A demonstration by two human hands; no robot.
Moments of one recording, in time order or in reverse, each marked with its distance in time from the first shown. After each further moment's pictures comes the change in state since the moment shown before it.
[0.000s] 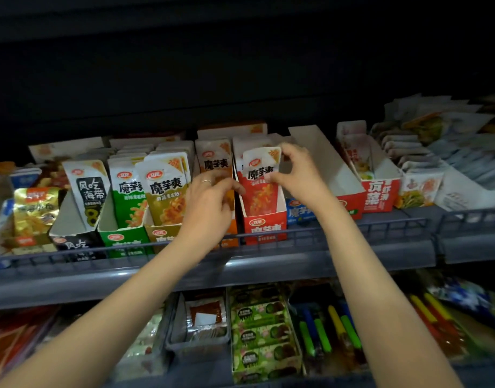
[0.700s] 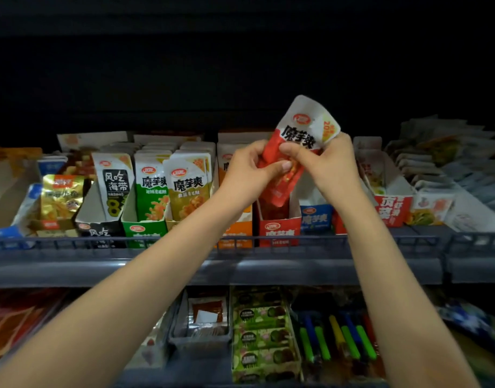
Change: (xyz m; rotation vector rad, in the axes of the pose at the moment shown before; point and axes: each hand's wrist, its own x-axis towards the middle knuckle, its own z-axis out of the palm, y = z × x) left_hand 0.034 0.046 -0.027 -0.938 -0.083 -0.139; right_hand -0.014 -0.068 -0.026 0.413 0.154 -0.154
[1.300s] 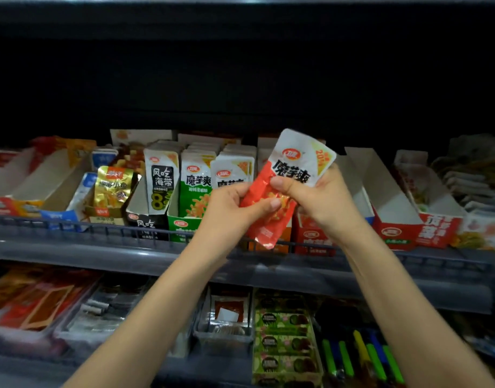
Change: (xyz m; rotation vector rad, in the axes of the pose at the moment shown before) left_hand -0.073 0.000 -0.066 -0.127 0.116 -0.097; right_hand -0.031 -0.030 0.060 0.243 -0.276 0.165
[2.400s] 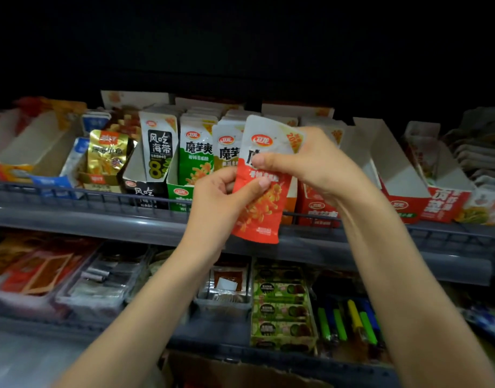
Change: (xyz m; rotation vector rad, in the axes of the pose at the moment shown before) left_hand -0.026 -0.012 -0.007 -0.108 0.156 -0.027; right_hand 0.008 -0.006 0.013 -0.223 -0.234 0.180
